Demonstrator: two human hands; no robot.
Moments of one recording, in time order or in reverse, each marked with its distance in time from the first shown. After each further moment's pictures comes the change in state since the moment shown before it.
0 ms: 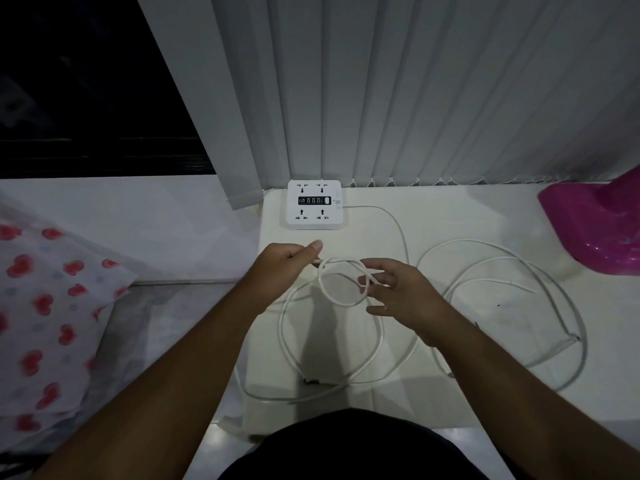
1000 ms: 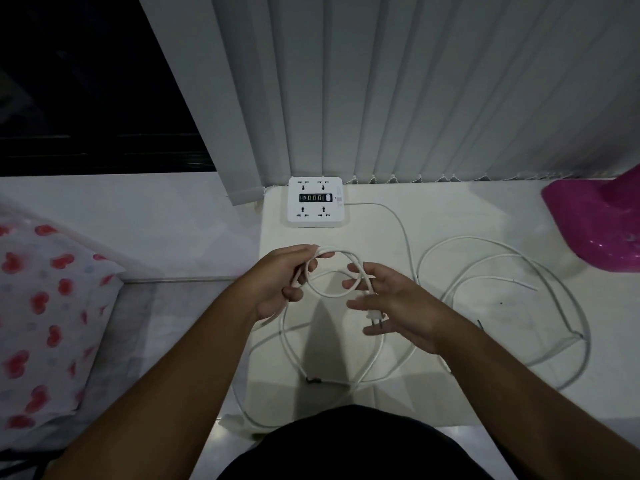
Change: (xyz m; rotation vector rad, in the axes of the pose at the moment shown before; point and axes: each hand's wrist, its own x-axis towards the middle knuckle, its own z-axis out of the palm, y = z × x) left_hand -0.007 0.008 0.000 -0.533 -0.208 -0.274; right_hand -0.006 0.004 0.003 0.031 -0.234 0.089
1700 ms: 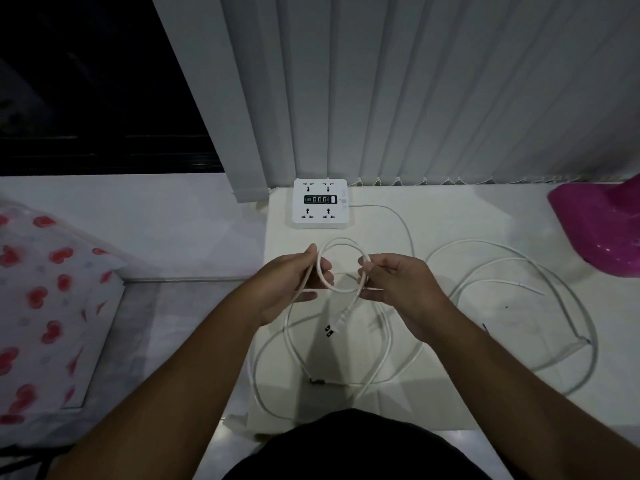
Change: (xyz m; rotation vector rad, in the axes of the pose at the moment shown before) left_hand -0.008 -0.001 0.002 0.139 0.032 -0.053; right_hand 0.016 -0.011 0.011 0.122 0.312 -0.217
